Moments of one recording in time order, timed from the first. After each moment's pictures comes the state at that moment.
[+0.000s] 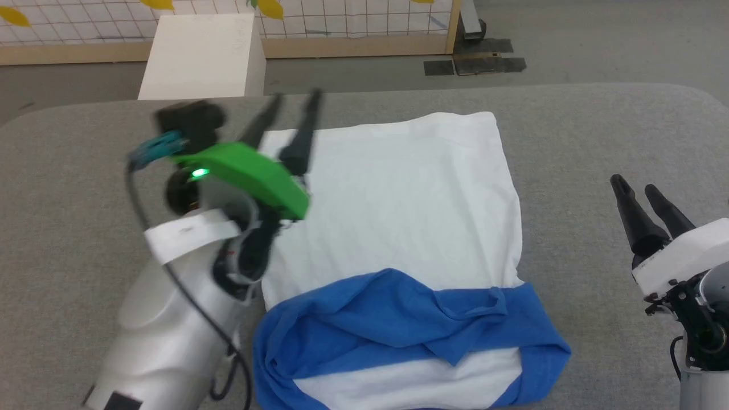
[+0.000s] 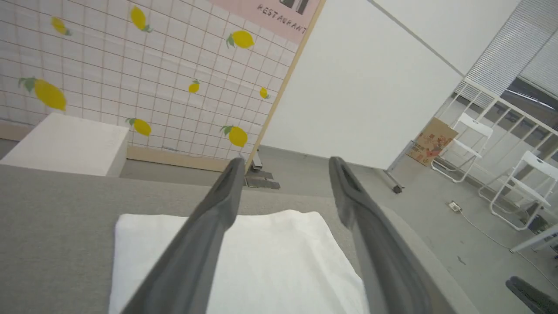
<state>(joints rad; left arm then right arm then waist) -0.64 0.23 -0.49 0.26 -0.90 0.07 -0.02 -0.22 -0.05 -0.26 -0.05 0.50 0.13 0.47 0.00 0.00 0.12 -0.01</state>
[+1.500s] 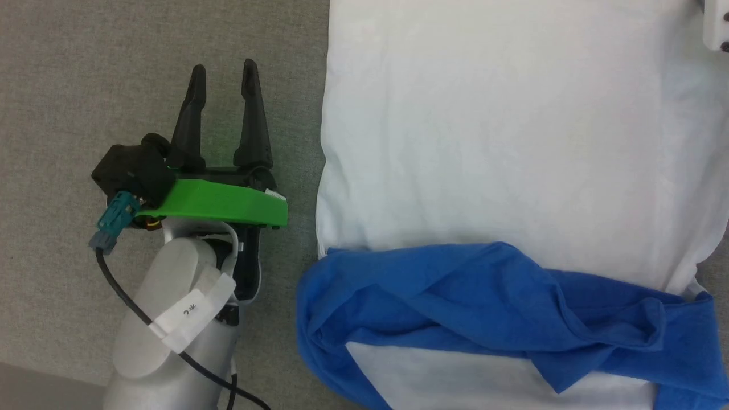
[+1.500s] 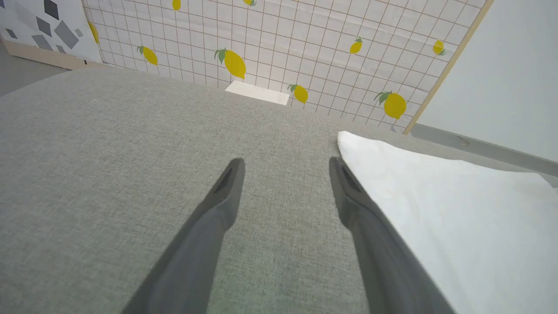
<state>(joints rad) -0.48 0.18 -0.30 0.04 -0.54 0.16 -0.26 -1.09 -0.29 -0.03 0.48 -0.03 0.13 1.05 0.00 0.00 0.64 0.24</state>
